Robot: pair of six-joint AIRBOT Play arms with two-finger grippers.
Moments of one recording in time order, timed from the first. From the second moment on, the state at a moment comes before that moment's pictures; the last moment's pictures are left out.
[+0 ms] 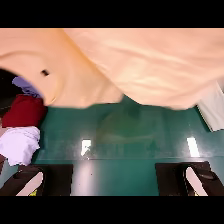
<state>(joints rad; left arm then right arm) 0.05 -0.89 2.07 0.83 -1.10 -1.24 -0.29 -0.69 1.68 -1.51 1.38 1.58</state>
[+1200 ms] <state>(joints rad) 0.05 -1.58 1.87 0.92 -1.16 -1.33 0.01 -1.58 2.00 -1.55 1.42 1.57</state>
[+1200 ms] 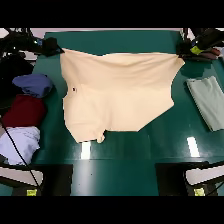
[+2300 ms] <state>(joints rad) 0.05 -0.79 2.05 0.97 -0.99 -1.36 0.02 -0.92 2.04 -1.61 1.32 1.58</state>
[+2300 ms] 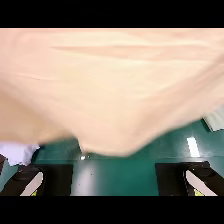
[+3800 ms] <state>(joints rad) 0.15 -1.13 1.12 1.27 -1.29 -1.49 -0.16 -1.25 1.47 -1.12 1.42 1.42</state>
